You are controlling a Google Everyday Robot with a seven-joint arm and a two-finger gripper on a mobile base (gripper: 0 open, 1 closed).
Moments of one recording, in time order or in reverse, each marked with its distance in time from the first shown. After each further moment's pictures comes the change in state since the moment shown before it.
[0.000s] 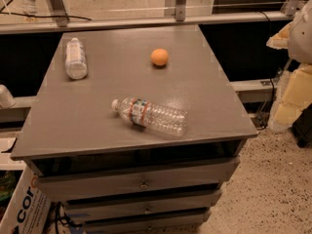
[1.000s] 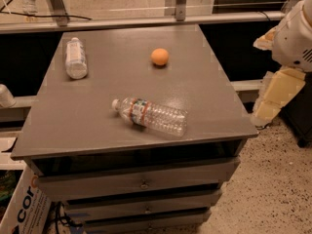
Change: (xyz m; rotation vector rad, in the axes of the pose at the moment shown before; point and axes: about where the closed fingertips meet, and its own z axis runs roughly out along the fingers) arm -0.013 -0.016 0.025 0.019 -0.074 -0.002
